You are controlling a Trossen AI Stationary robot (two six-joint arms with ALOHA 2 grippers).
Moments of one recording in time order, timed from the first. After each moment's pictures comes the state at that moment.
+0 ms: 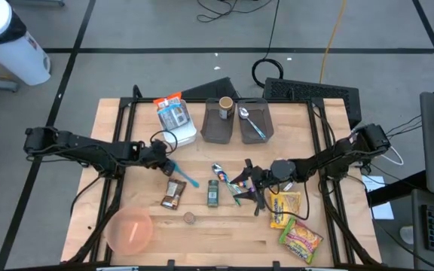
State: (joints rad) left arm 0.06 1.08 0.35 -0.29 -0.16 -0.92; right arm 0.22 1.55 0.51 0.91 -0.06 0.22
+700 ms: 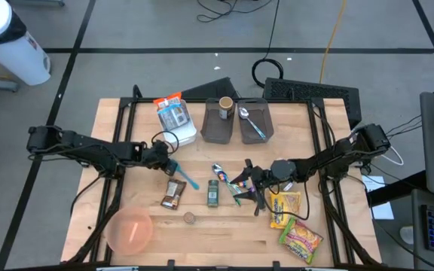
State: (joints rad) left arm 0.06 1.14 0.35 -0.27 -0.15 -0.95; right arm 0.22 1.55 0.51 0.92 -0.06 0.22
